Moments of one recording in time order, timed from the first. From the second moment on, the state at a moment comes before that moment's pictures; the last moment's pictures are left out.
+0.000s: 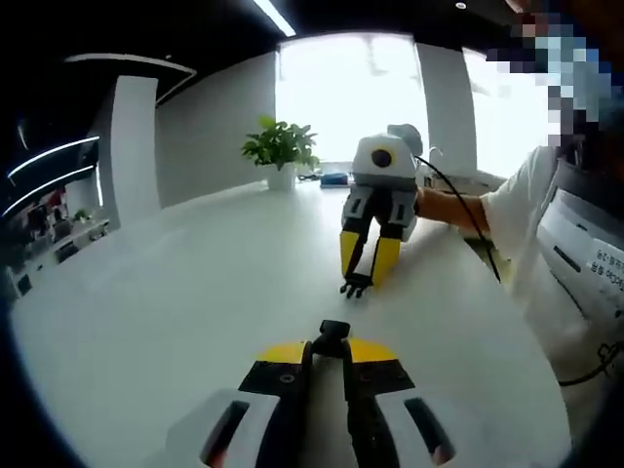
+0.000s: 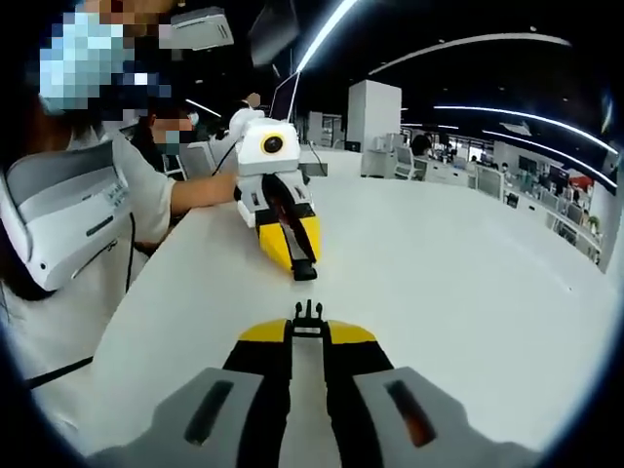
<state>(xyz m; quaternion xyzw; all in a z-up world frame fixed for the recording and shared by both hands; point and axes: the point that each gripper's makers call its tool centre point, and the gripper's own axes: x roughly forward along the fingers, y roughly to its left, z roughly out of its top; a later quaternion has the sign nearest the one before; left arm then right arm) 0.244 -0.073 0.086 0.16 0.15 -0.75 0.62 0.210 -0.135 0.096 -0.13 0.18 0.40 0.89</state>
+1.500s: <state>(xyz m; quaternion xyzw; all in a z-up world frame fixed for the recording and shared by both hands) 0.264 -0.091 0.081 0.18 0.18 -0.75 0.62 0.264 -0.116 0.086 -0.18 0.18 0.49 0.83</state>
